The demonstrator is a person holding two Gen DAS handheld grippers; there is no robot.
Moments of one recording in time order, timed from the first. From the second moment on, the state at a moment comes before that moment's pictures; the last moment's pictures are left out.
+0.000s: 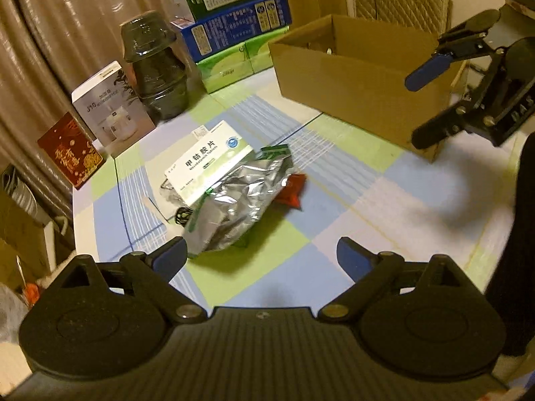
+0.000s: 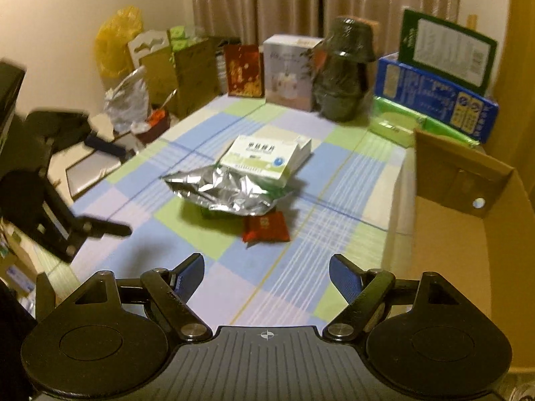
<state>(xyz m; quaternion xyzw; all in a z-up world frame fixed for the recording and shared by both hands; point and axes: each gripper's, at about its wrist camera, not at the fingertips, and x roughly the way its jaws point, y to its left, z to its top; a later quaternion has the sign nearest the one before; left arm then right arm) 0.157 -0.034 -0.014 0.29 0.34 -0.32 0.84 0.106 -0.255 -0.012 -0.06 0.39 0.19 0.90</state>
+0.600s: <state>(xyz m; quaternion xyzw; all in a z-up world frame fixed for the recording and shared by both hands) 0.246 -0.063 -0.065 0.37 0.36 -0.36 0.78 0.181 -0.229 -0.069 -0.10 0.44 0.20 0.87</state>
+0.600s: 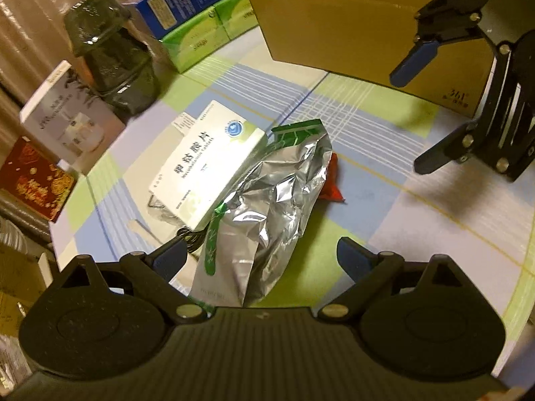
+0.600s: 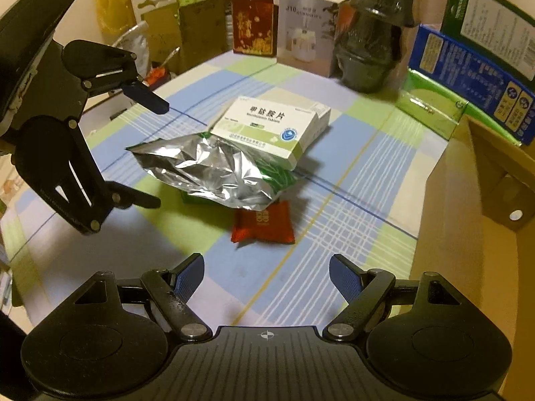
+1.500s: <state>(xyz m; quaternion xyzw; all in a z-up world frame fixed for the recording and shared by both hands) 0.294 -0.087 -0.099 0.37 0.39 -0.38 0.75 0.232 -0.224 -0.120 -0.08 0.48 0.18 0.85</state>
